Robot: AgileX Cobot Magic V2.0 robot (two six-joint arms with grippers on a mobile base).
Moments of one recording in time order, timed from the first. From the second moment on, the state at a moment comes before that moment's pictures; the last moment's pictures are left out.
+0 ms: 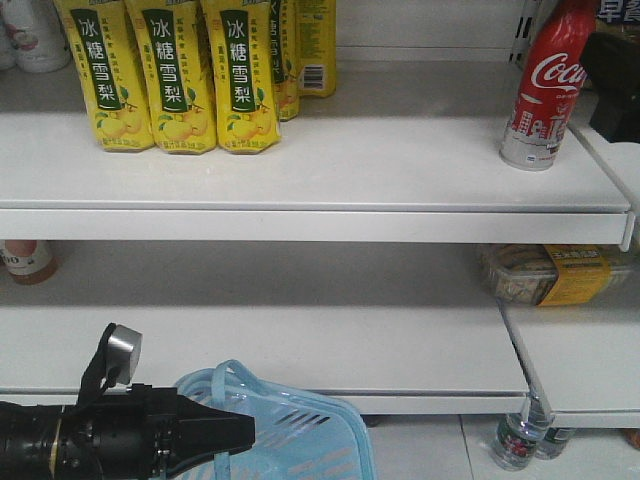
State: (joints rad) left arm -0.18 1.60 -0.37 1.31 -1.14 -1.86; right arm 0.18 0.95 -0.89 0.06 0.00 -0.06
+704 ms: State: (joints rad) left arm -0.18 1.60 -0.37 1.31 -1.14 -1.86; right arm 0.18 1.16 -1.08 0.06 -0.02 -0.07
